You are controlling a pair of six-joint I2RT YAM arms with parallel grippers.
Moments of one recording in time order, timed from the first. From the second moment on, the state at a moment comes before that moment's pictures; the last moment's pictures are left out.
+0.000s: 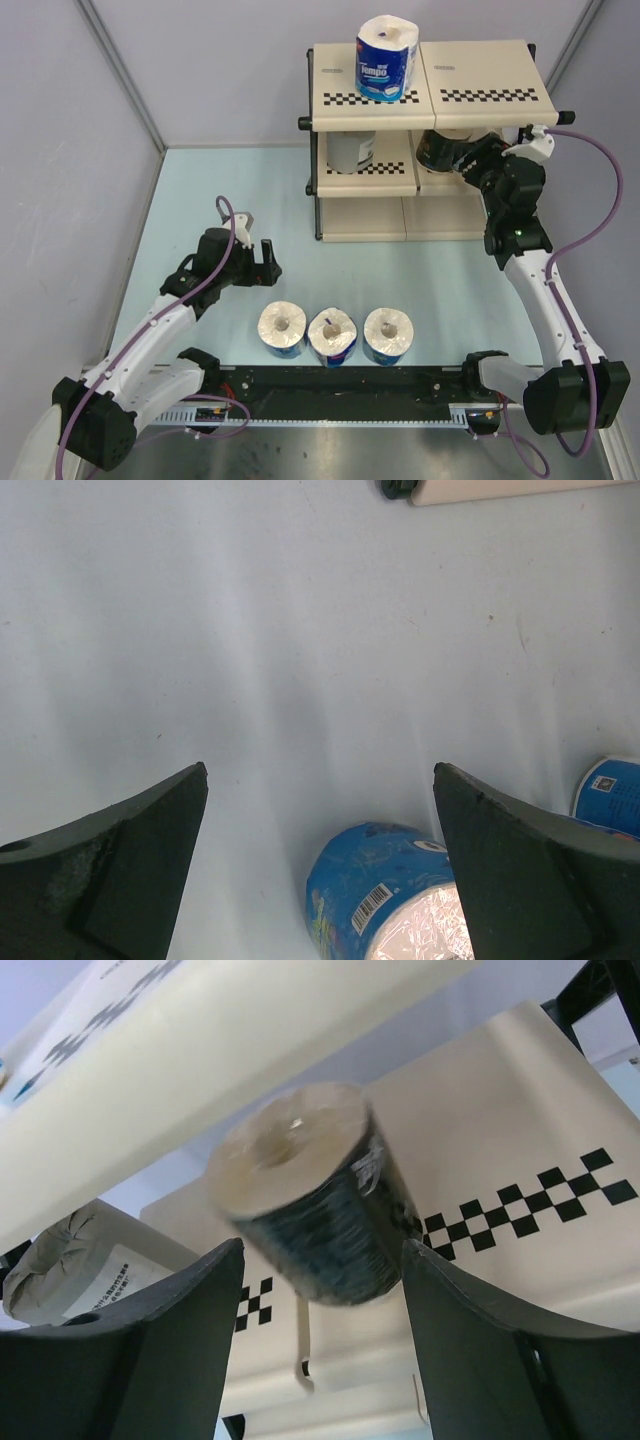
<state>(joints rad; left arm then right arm) -0.39 0.91 0.65 -0.44 0.06 -0.33 0.10 1.12 1.06 0.05 0.14 0.55</state>
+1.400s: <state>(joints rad) -0.39 0.91 0.65 -0.44 0.06 -0.33 0.78 0.55 0.63 -0.76 -0.03 0.76</state>
